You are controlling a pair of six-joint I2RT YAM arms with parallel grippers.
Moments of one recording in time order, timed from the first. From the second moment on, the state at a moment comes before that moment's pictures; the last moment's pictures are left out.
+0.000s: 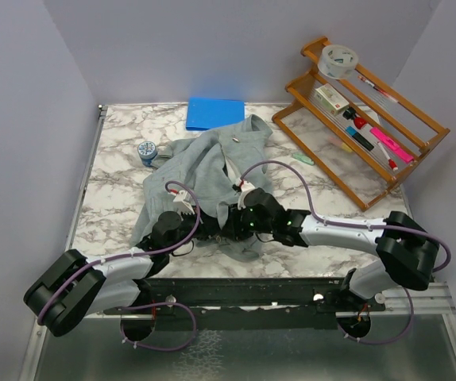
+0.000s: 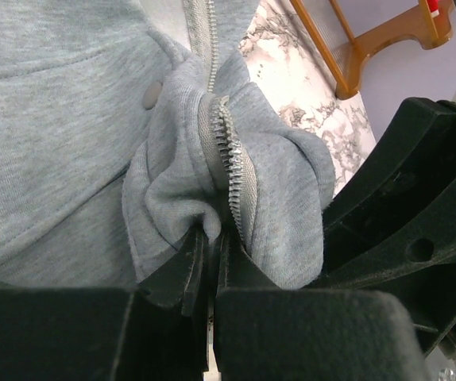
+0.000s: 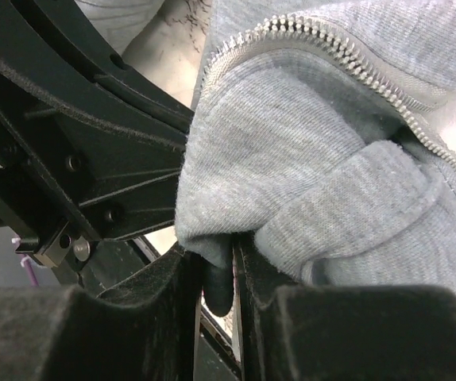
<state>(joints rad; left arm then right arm) -0.69 1.13 0.14 0.76 0.15 -0.81 1.01 1.48 0.78 0.10 -0.08 0.62</state>
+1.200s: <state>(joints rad) -0.69 1.03 0.17 0.76 0.15 -0.84 0.91 1.34 0.67 0.23 -0.29 0.52</state>
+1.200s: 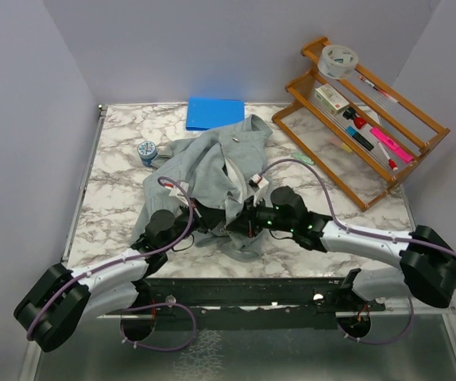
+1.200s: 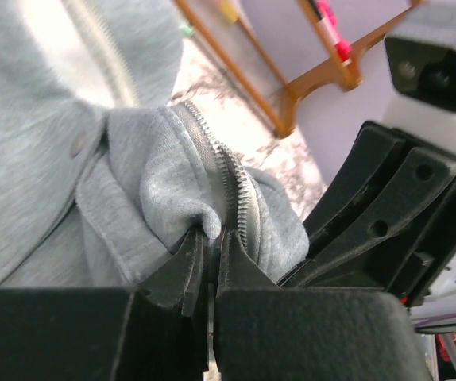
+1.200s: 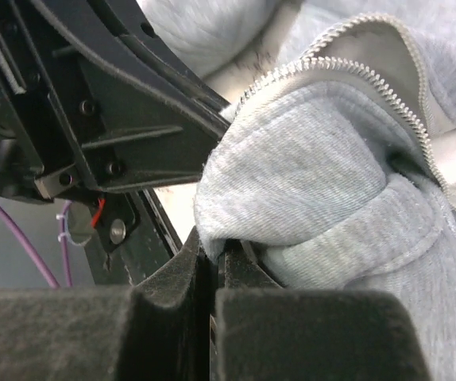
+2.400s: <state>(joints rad) -0.67 0.83 0.45 0.53 0.07 -0.79 0.82 1.10 0.50 0.77 -0.27 0.43</state>
